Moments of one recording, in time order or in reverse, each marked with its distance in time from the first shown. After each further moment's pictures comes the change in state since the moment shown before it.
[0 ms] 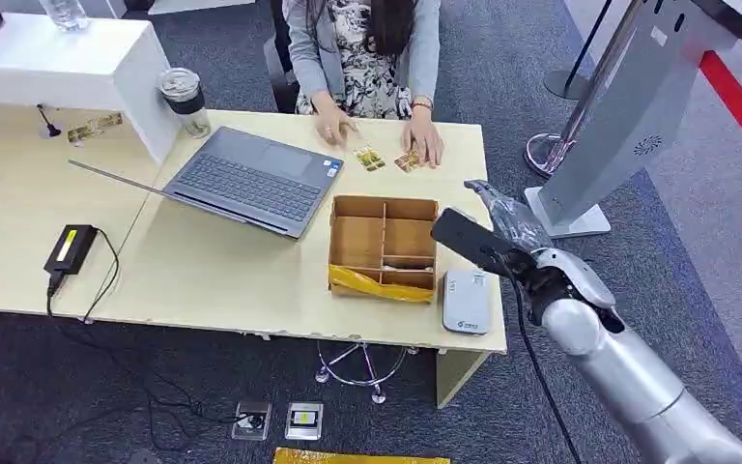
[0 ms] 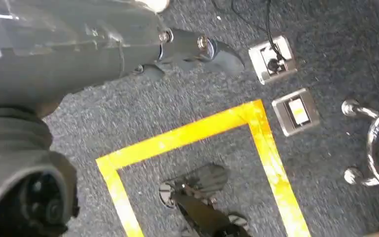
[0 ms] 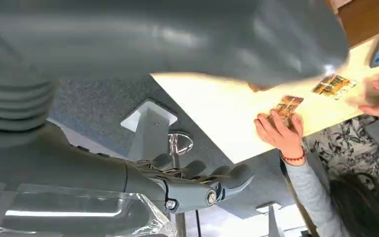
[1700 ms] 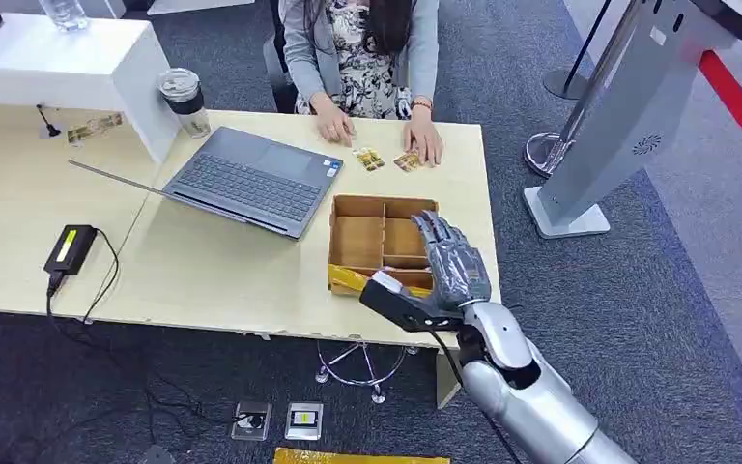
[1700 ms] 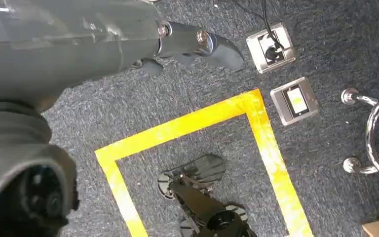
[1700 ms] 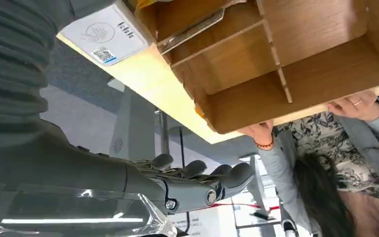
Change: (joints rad) left arm -0.014 -0.030 0.000 0.000 -0.015 0.011 0.028; right arm 0.117 0.245 0.094 0.173 0.480 -0.241 -0.076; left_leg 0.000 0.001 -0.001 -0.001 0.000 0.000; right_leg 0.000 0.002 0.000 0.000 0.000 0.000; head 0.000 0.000
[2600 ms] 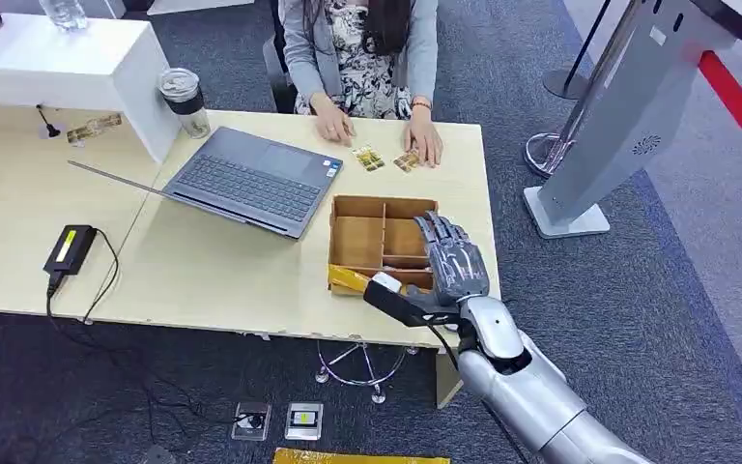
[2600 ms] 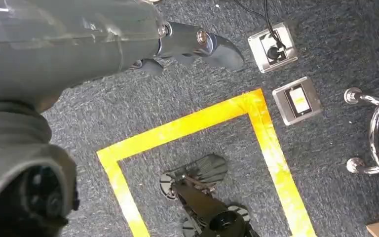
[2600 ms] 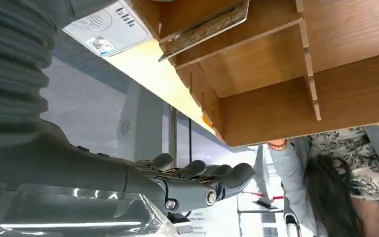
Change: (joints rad) left arm 0.000 0.000 0.000 0.000 -0.003 0.006 0.007; right arm -0.061 0.025 0.026 0.212 0.066 -0.101 -0.058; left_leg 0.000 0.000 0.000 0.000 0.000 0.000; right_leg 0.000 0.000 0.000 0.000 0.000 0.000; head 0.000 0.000
